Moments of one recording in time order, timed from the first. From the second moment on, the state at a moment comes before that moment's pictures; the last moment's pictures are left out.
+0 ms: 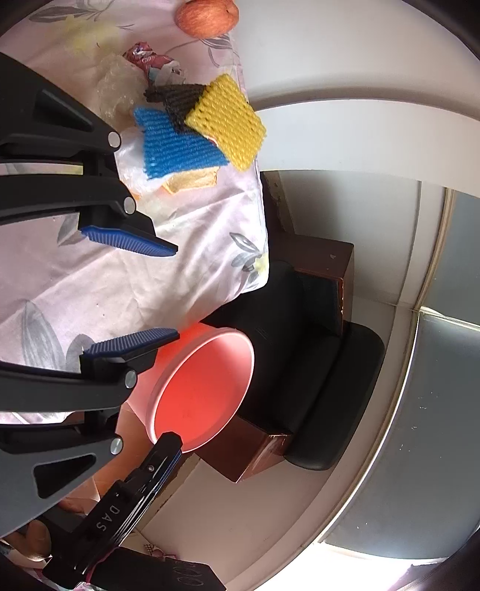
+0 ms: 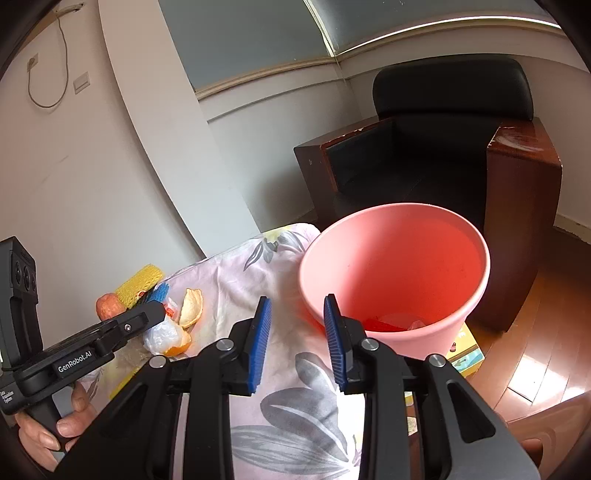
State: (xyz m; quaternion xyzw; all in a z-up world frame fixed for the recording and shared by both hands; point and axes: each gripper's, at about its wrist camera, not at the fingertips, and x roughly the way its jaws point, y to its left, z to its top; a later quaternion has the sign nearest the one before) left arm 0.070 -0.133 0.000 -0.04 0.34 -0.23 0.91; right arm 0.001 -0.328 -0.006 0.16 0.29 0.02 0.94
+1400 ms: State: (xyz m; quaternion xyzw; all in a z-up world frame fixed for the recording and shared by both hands) left arm 0.034 0.030 -0.022 -0.08 0.33 -0.09 0.94; right arm 0.010 -0.244 -0.021 0.14 0.32 0.09 0.93
